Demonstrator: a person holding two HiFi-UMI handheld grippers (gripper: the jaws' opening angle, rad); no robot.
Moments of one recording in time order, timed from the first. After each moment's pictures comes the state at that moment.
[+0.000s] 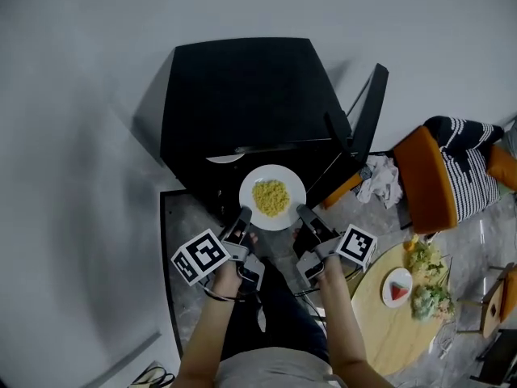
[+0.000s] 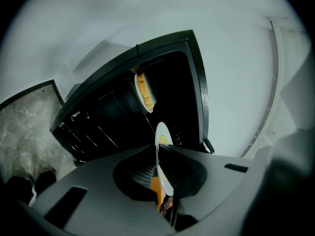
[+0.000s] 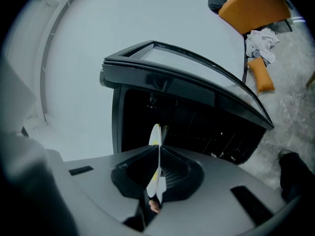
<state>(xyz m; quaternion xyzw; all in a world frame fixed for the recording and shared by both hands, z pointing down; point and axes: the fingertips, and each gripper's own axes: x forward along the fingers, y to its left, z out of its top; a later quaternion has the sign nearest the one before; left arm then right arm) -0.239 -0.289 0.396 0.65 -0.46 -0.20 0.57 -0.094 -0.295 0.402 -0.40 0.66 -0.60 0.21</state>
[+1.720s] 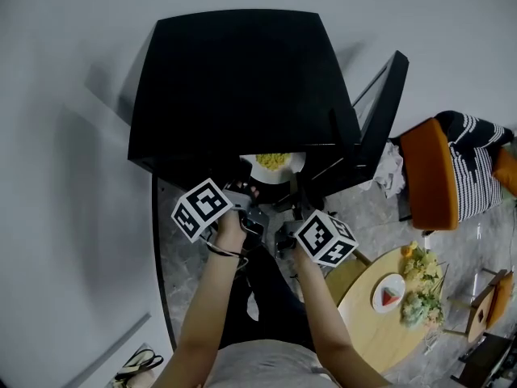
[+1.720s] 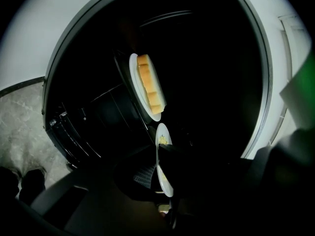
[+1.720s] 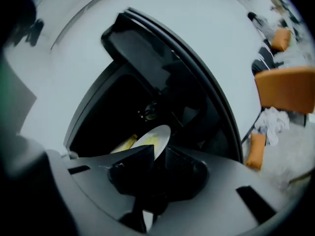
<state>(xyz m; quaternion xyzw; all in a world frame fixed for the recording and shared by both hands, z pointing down) -0.217 -0.402 0.429 0.61 -0.49 -0.22 0.58 -0.082 -0.379 0.420 -0.56 0.73 -0.37 0.08</state>
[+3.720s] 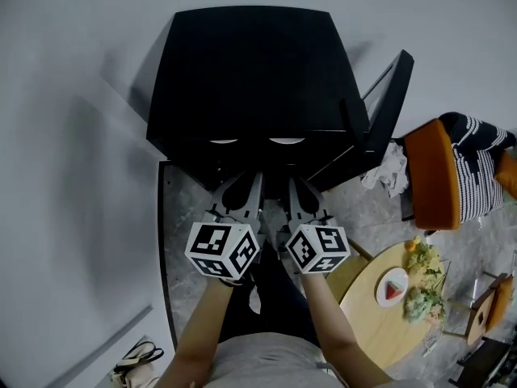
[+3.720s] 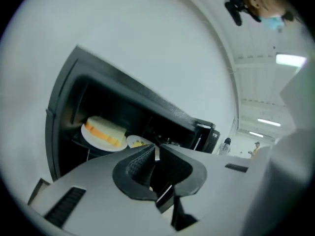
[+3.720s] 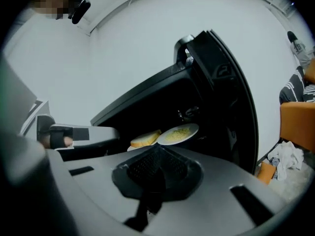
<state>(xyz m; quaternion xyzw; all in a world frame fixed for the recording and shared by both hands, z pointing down) -0.211 -0.336 0.337 0.81 -0.54 -0.05 0.23 -0.130 -0.340 0.387 -0.52 0.82 -0.23 0.03</state>
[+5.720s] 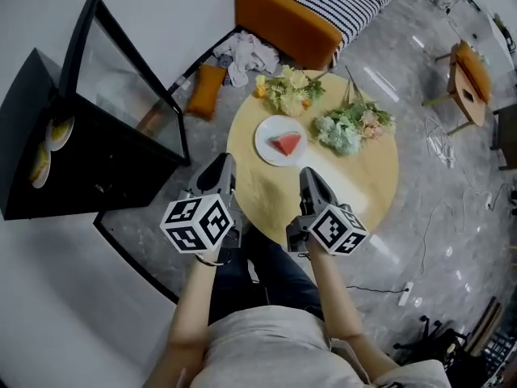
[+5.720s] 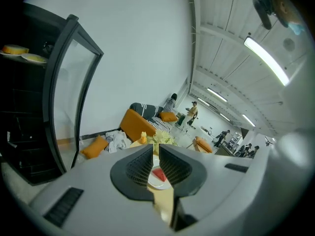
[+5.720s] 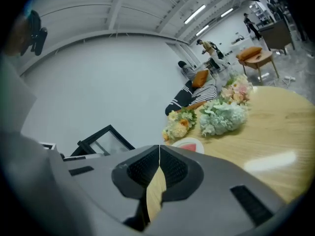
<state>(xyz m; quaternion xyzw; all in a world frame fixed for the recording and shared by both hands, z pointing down) 0.149 -0.068 0.402 0.91 -0.22 0.14 0.31 0.266 0.073 0.446 -0.78 0.47 -0.36 0.22</state>
